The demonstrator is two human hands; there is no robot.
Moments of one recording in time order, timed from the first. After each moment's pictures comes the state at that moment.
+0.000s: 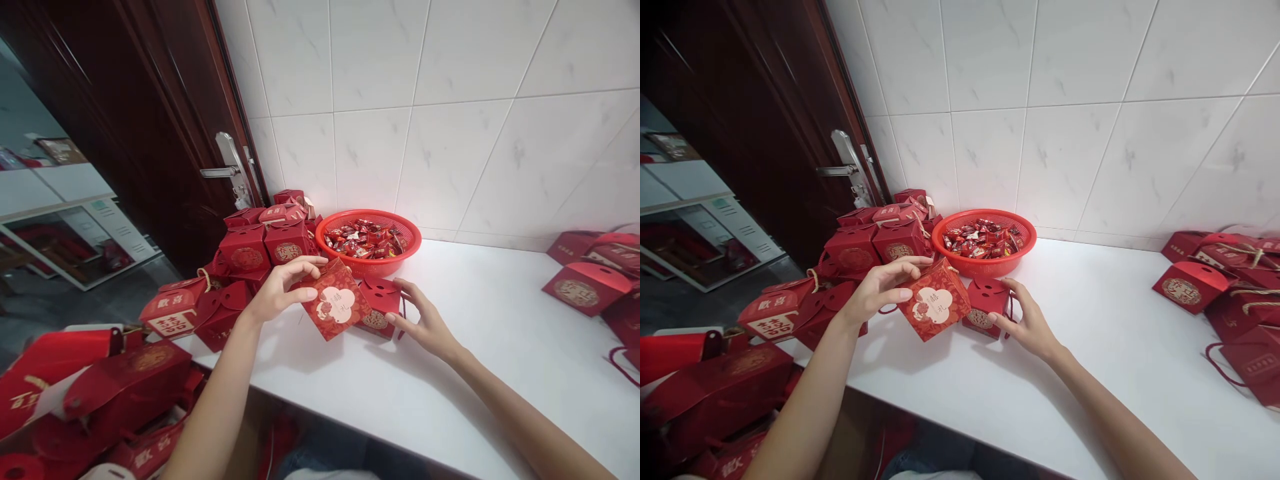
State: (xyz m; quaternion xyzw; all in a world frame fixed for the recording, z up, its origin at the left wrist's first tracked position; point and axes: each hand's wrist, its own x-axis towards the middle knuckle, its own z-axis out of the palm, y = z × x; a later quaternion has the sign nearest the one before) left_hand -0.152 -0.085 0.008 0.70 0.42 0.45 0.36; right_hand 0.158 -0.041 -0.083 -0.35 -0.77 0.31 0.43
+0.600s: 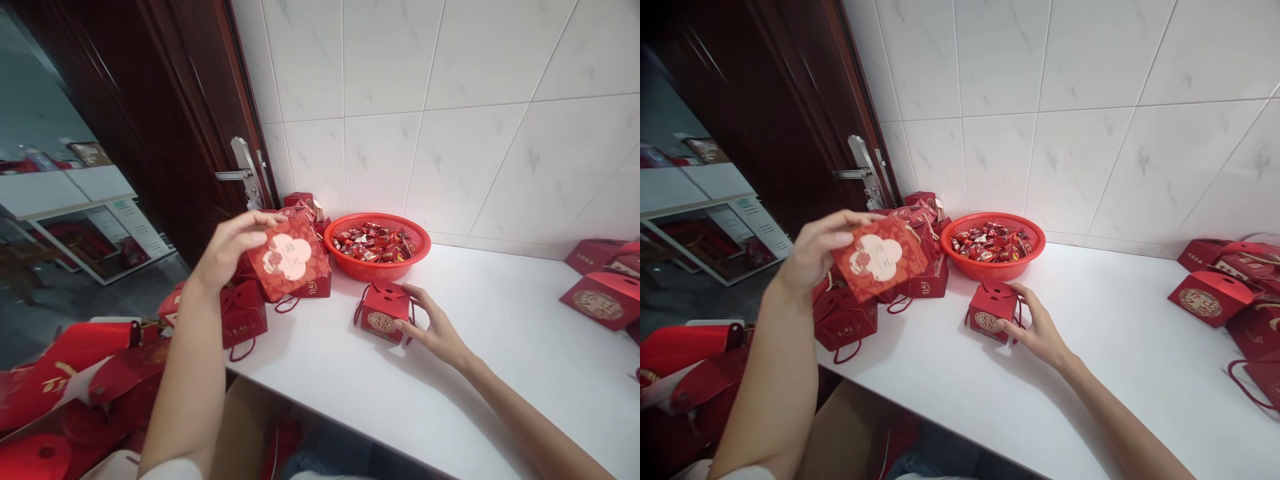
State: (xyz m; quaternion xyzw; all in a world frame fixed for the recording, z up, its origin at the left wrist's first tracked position) left_hand -0.198 -0.101 0.085 0.66 0.50 0.53 0.20; right_hand 0.161 -0.041 -0.084 -0.38 -0.77 0.32 0.40
